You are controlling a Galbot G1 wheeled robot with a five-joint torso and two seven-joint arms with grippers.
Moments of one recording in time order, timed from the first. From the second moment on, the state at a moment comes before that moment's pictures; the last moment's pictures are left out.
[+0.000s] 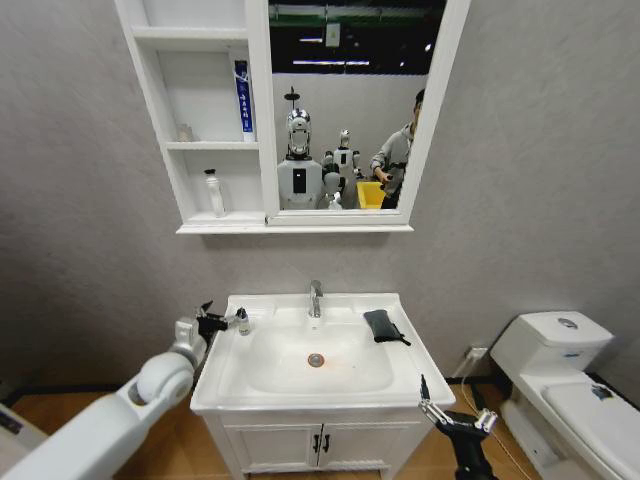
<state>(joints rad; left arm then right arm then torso) 1.07 -0.74 -0.11 -1.89 -0.74 0.25 -0.37 -1.97 1.37 0.64 2.15 0.10 0.39 0.27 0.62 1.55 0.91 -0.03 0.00</state>
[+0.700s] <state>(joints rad) 0.85 -1.01 -0.04 -1.44 -0.60 0.18 -0.27 -2.00 1.37 0.65 2.15 0.10 0.38 0.28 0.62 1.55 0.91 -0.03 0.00</state>
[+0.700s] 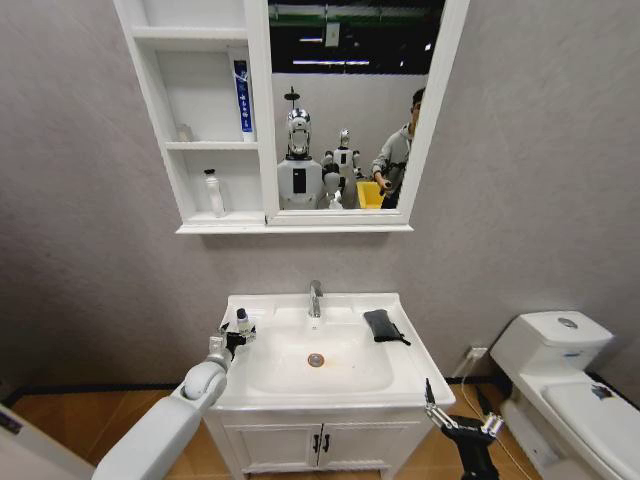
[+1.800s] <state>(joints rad) 0.94 -0.84 -0.11 -1.72 -0.66 0.20 -0.24 -1.99 1.38 0.64 2.16 0.10 0.37 0.28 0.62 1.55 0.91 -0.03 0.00</state>
